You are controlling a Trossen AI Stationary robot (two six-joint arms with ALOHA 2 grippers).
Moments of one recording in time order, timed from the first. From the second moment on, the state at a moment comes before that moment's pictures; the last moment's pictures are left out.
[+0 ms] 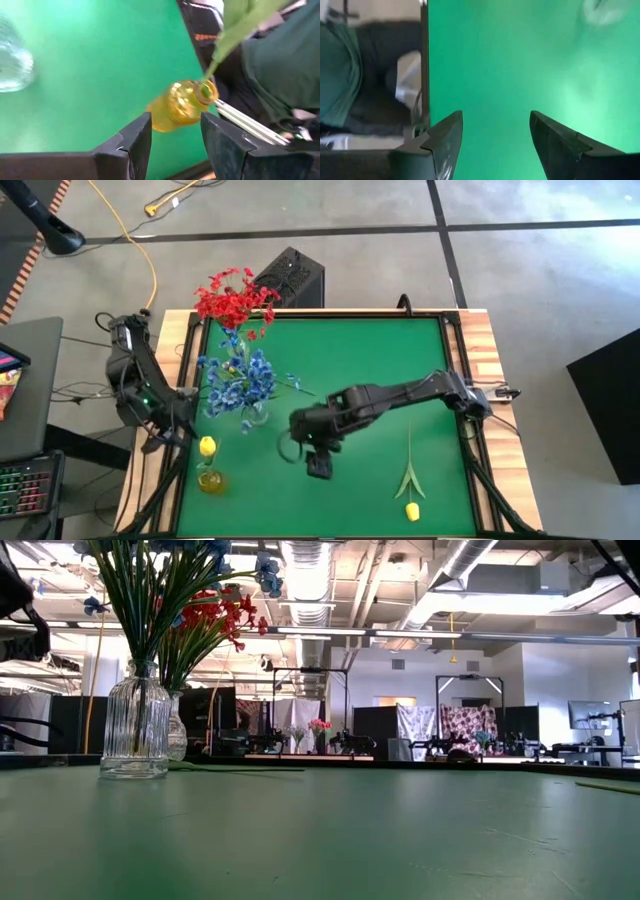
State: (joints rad) left arm -1.07 0.35 0.64 -0.99 -0.22 -0.86; right arm 0.27 2.17 2.35 -1.19 -0.13 0.41
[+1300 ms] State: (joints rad) left arm -1.07 0.35 0.65 -0.97 -0.50 -0.79; right arm 0.68 2.17 1.58 -1.57 -0.07 -0.38
